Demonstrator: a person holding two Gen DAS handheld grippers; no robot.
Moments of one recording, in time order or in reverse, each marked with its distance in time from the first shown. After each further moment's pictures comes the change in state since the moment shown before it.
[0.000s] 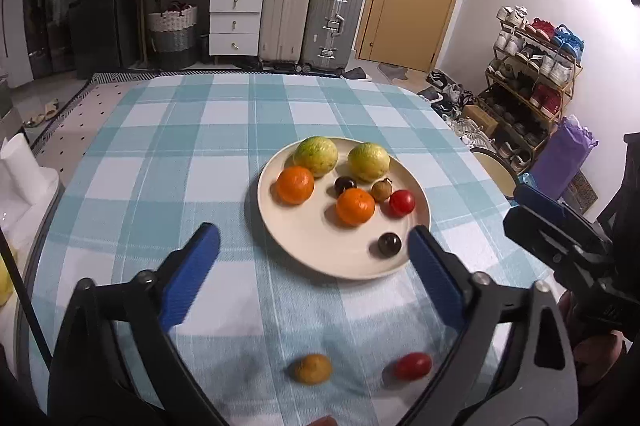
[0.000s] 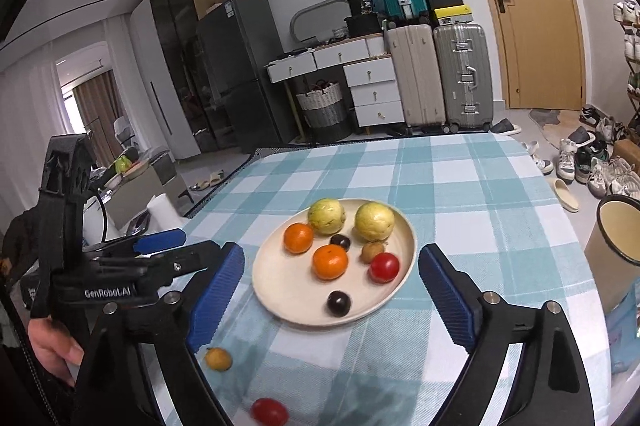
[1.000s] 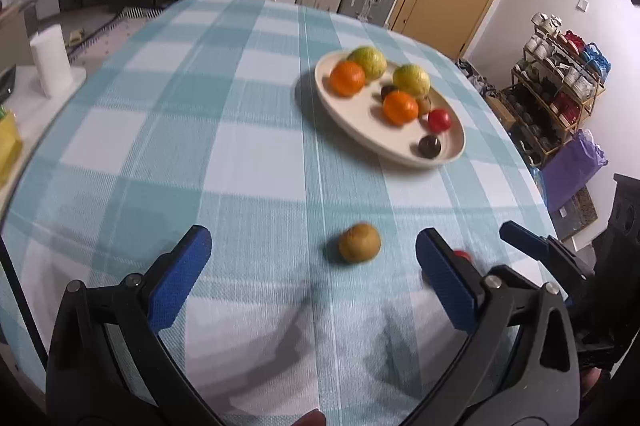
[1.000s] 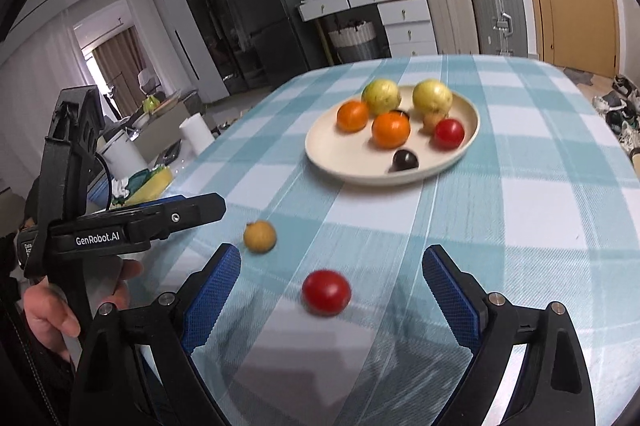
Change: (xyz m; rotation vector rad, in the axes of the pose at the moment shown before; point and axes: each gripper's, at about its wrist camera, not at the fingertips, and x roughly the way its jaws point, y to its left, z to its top) left arm -0.004 0.041 -0.098 -0.172 0.142 0.030; right arm 0.005 0.035 -0.096 -0.020 0.220 0.105
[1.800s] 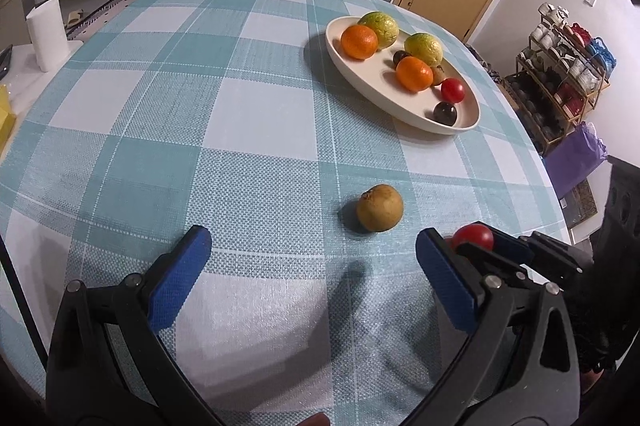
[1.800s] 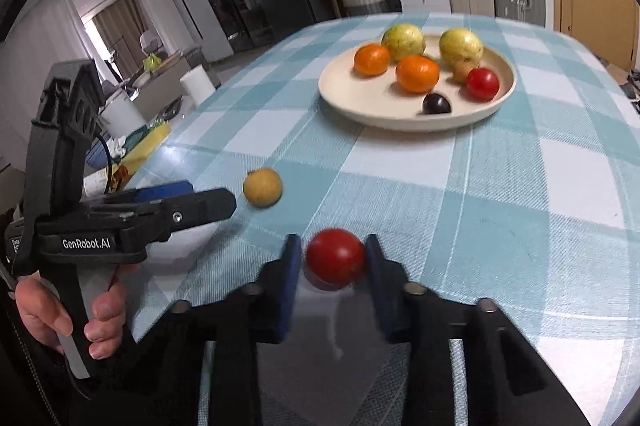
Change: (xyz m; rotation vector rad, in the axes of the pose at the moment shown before) left arm 0.020 0.008 -0.014 -0.018 0.062 0.002; right arm 0.036 0.009 -0.011 -0.044 0.162 0.012
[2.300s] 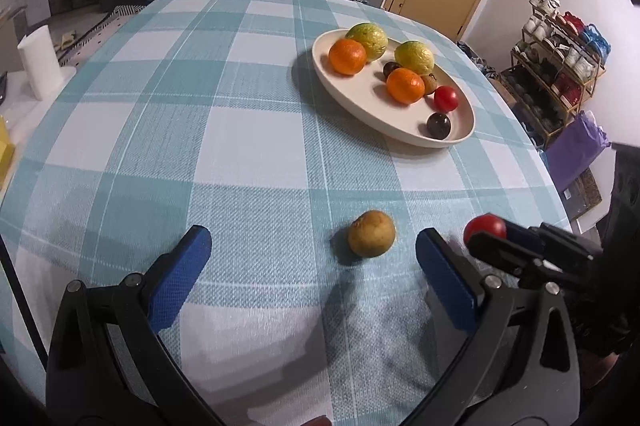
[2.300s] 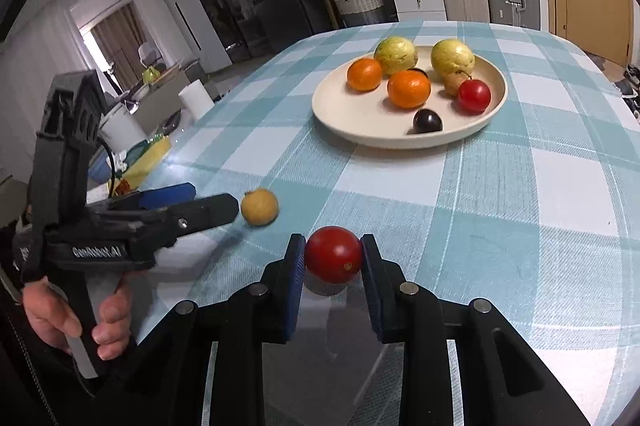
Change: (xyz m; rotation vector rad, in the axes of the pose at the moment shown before) left arm 0.001 -0.010 0.014 0.069 -0.027 0.005; right arm -0.009 -0.009 0.011 0.030 -0.048 0.011
